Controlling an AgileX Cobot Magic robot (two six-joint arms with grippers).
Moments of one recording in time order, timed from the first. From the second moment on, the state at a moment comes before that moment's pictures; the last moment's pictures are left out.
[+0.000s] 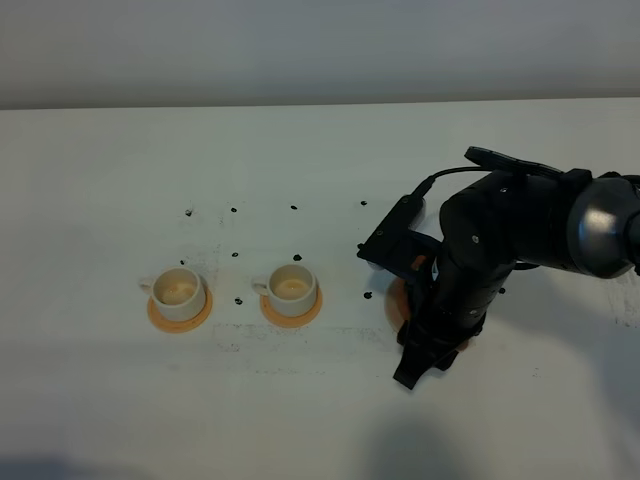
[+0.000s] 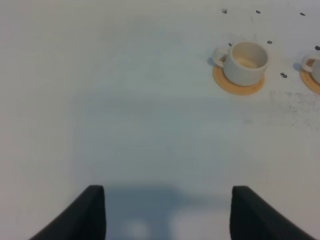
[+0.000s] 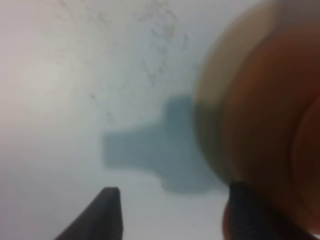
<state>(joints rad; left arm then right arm) 0.03 -0.01 -0.46 -0.02 1.07 -0.04 0.60 1.84 -1.10 0.02 0.79 -0.34</state>
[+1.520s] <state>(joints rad) 0.03 -0.01 -0.46 -0.02 1.07 -0.04 0.39 1.82 -1.10 0.11 0.83 0.05</state>
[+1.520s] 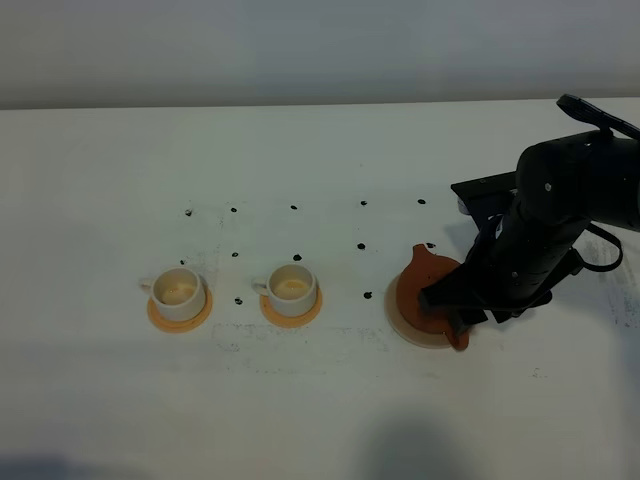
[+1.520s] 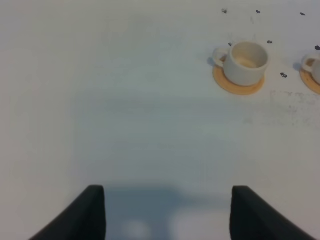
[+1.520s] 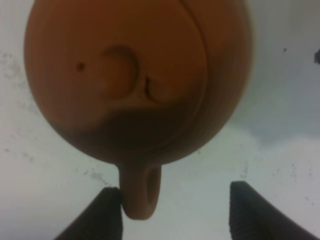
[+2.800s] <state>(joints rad) 0.03 -0.01 -0.46 -0.02 1.07 -0.04 0.42 1.86 -1.10 0.05 0.80 0.06</state>
